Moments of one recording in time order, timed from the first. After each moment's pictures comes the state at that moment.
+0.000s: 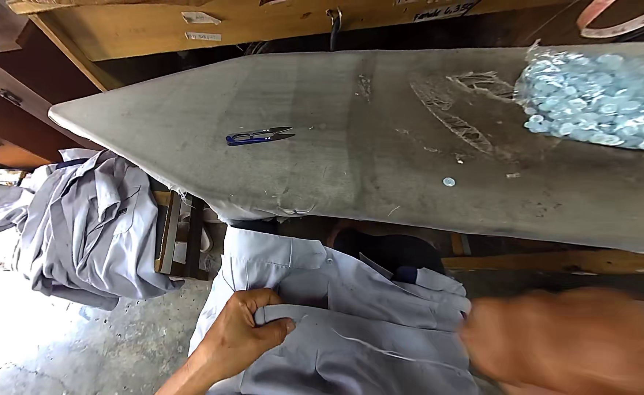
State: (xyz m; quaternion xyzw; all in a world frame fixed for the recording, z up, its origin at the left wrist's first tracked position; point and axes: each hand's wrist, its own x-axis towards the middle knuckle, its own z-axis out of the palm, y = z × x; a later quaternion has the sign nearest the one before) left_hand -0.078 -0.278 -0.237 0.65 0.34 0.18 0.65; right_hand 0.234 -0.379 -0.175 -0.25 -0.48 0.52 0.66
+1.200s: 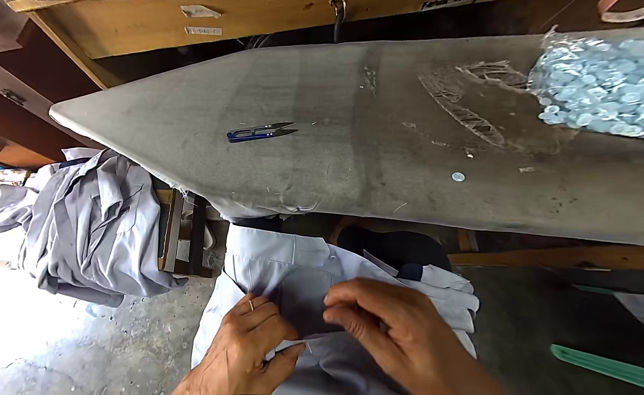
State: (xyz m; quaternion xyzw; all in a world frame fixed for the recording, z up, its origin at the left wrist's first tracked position) left_hand -0.082 -0.291 -0.233 0.86 0.21 0.30 0.35; right_hand 0.163 -0.351 -0.212 -0.52 -0.69 0.28 0.42
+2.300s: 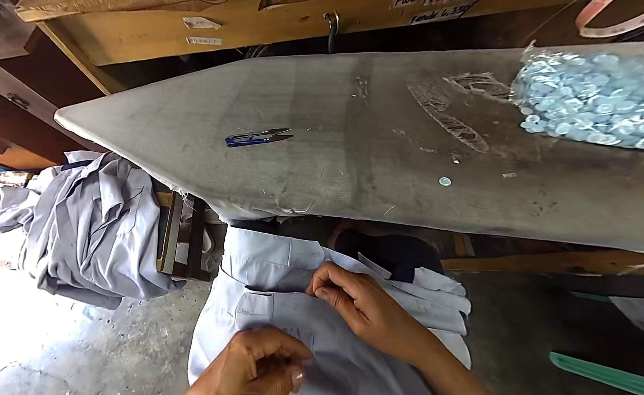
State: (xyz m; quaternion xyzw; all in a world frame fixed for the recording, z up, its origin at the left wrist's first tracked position) left_hand -0.089 -0.311 -0.208 0.66 0.27 0.13 0.69; right_hand 0.178 -0.338 -0.262 -0.50 -0.68 0.39 0.37
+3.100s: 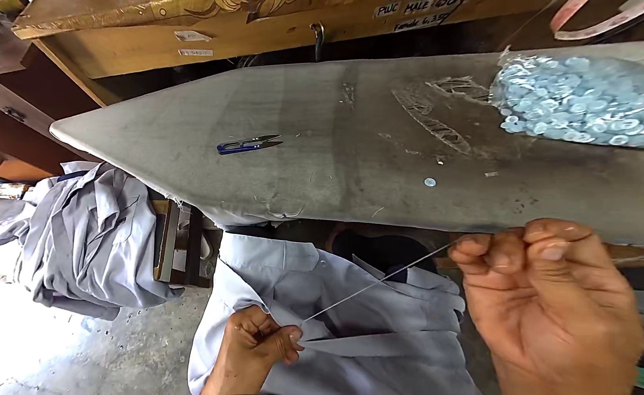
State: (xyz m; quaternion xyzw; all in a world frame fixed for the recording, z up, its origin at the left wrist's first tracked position) left_hand -0.060 -0.317 -0.234 0.55 0.37 0.30 0.69; right_hand 0.241 -0.360 -0.192 -0.41 -0.38 0.31 0.77
